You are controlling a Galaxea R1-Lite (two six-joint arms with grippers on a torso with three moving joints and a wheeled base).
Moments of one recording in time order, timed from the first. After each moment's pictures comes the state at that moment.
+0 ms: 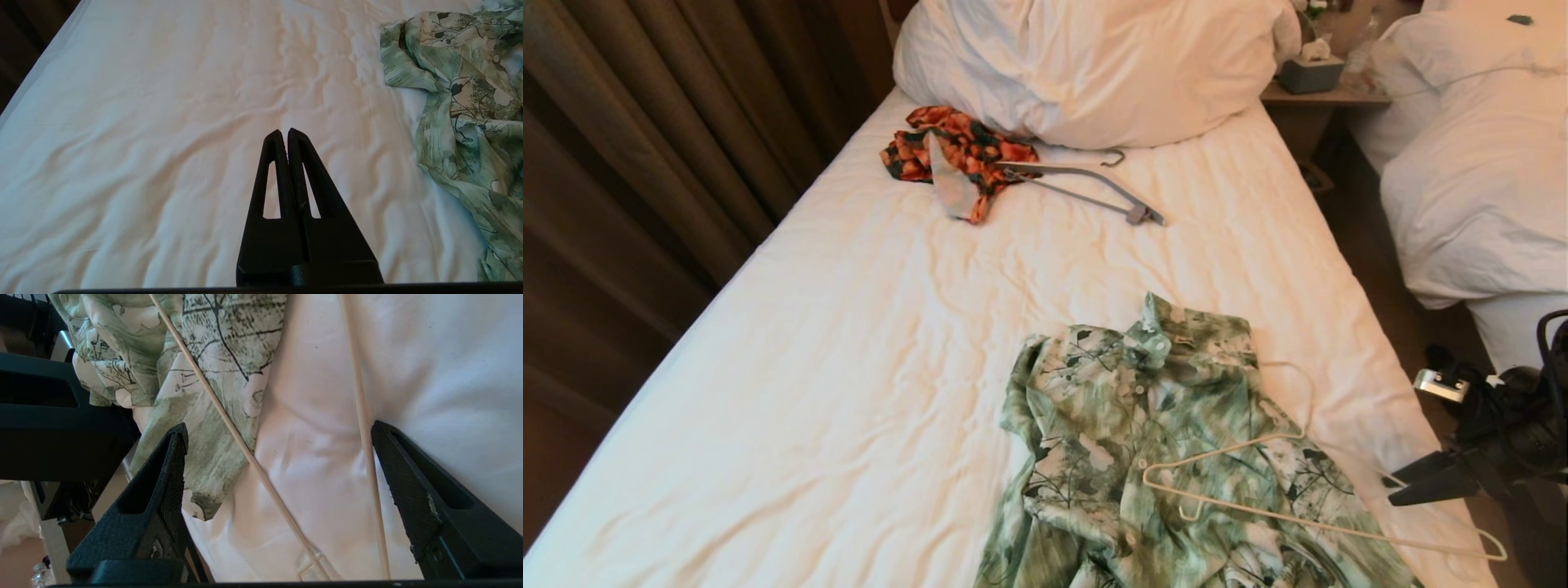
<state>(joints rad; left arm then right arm) 0.00 0.00 0.00 0.00 0.00 -0.01 -0.39 2.20 -1.37 0.98 0.85 -1.11</state>
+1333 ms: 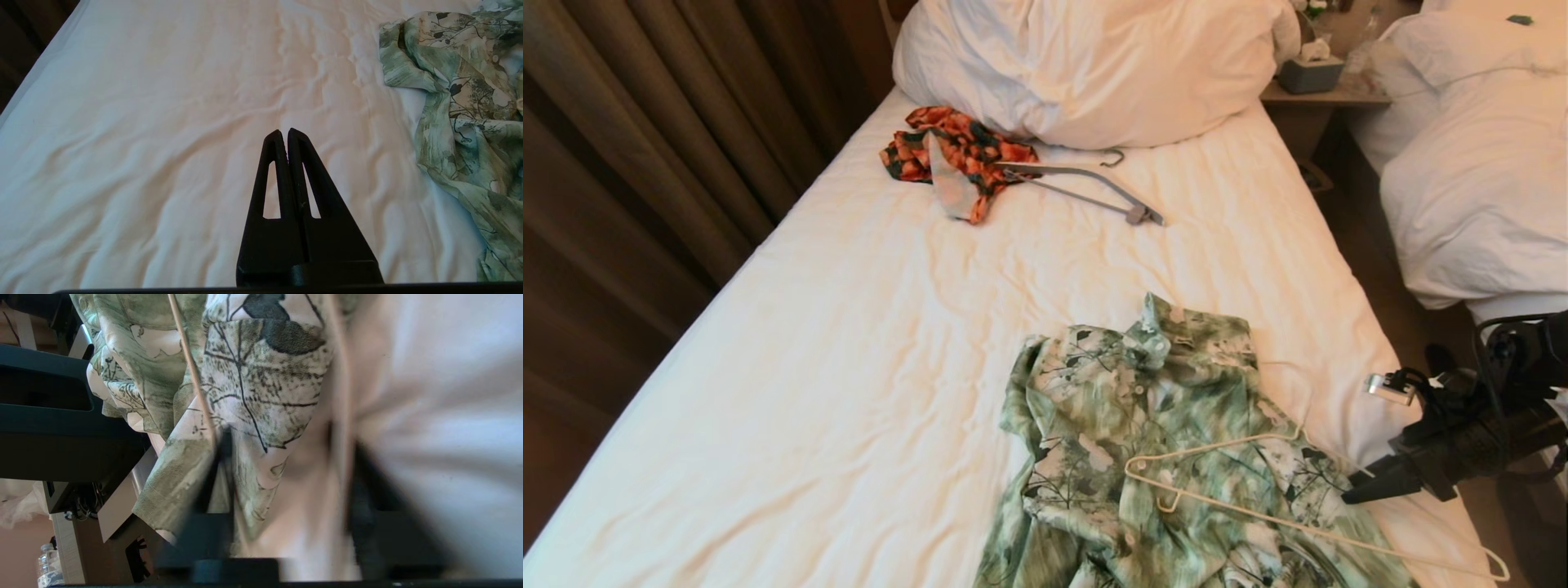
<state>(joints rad) 0.00 0.00 0.00 0.00 0.00 -0.01 -0.25 2.25 -1.37 0.94 0.91 -1.08</state>
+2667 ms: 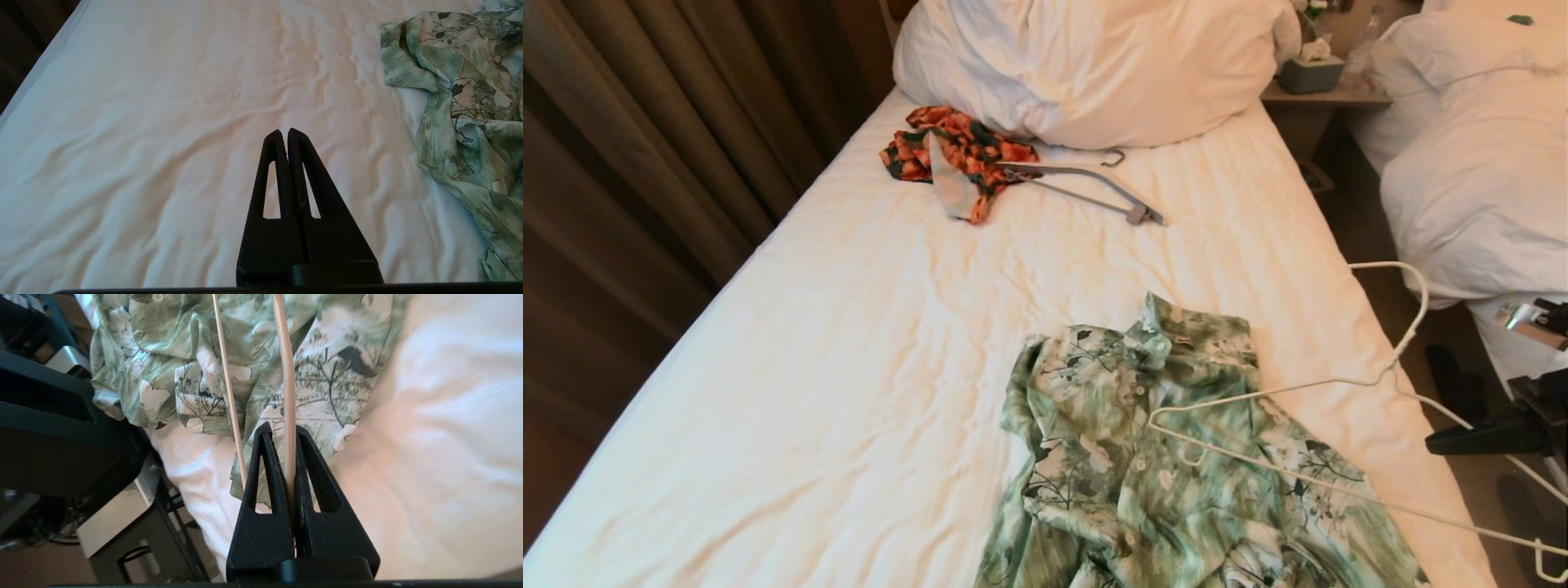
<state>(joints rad) 0.00 0.00 0.00 0.00 0.00 -0.01 -0.36 1.73 -1.24 0.94 0.93 -1.08</state>
